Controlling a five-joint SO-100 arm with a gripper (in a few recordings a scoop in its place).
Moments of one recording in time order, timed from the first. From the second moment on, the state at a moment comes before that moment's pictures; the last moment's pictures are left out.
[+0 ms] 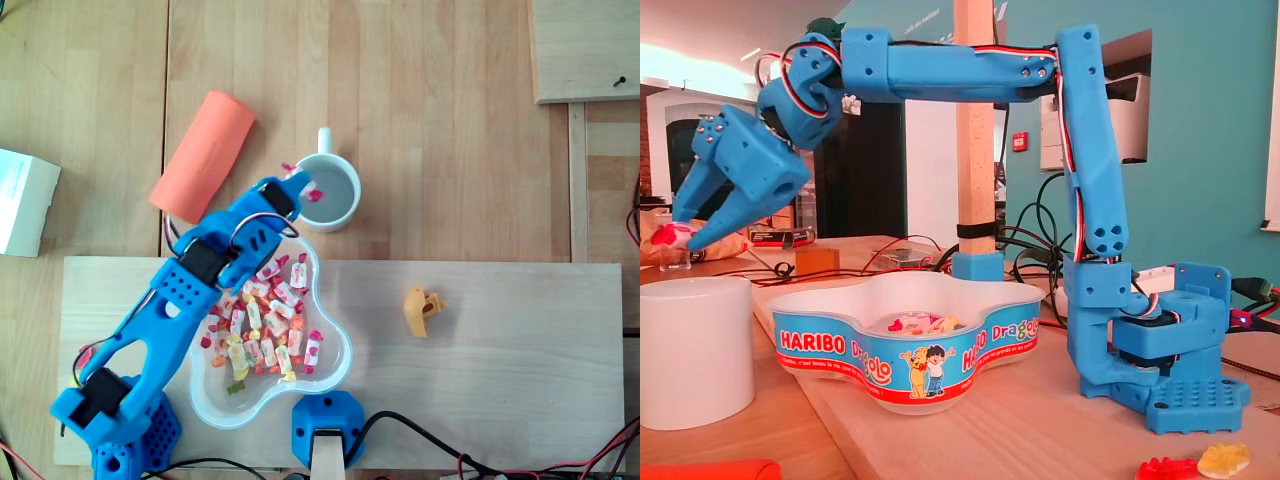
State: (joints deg) arm 37.1 79.6 74.2 47.9 13.9
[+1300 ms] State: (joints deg) arm 40.9 76.9 73.4 46.9 12.8
